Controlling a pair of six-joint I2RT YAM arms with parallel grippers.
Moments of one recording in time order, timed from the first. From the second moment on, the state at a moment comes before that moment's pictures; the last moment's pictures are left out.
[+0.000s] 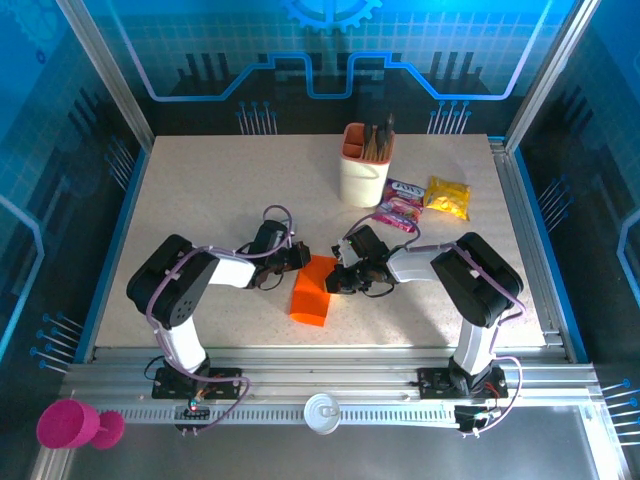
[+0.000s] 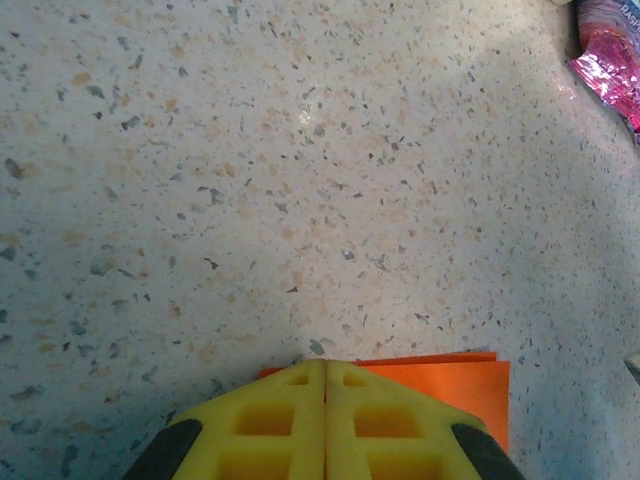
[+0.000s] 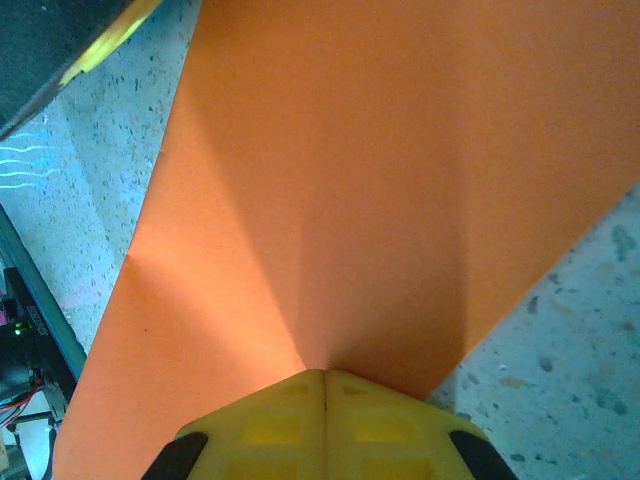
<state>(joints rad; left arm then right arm) -0.46 1.78 0.67 0.39 0.23 -0.68 0.65 1.82 0.84 -0.05 -0.58 0.58</state>
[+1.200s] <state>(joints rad) -0.70 1.23 0.31 0.19 0.27 -0.77 0.65 1.83 0.84 -0.06 -0.58 0.59</state>
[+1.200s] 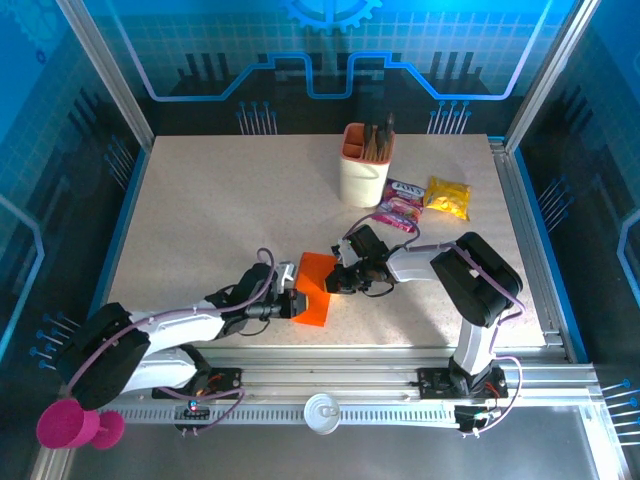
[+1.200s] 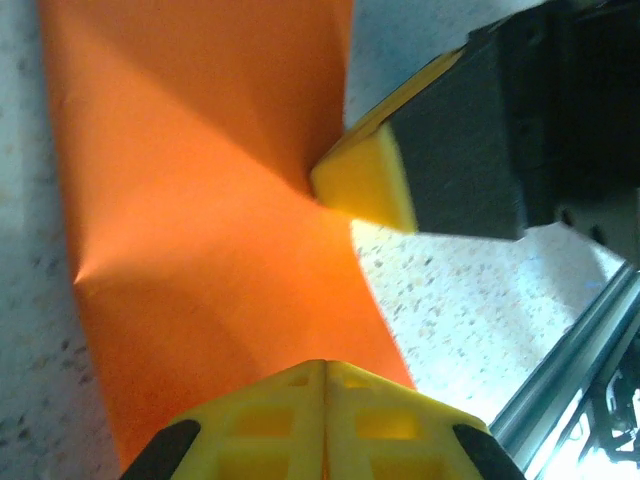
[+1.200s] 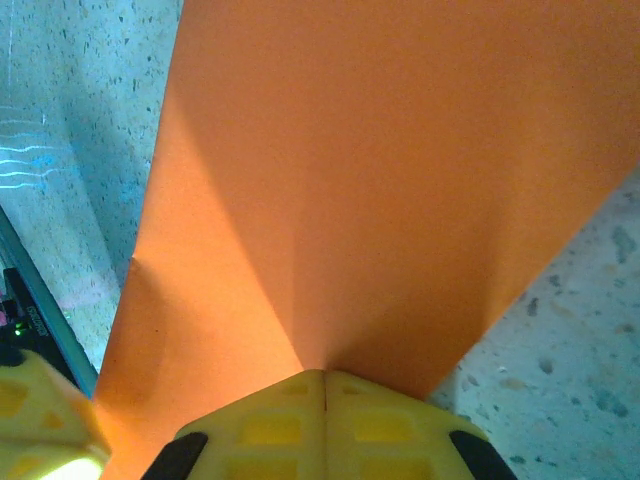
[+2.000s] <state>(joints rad) -0.75 1.16 0.18 0.26 0.22 -0.87 0.66 1.87 0.93 -0.15 -0.57 0.51</state>
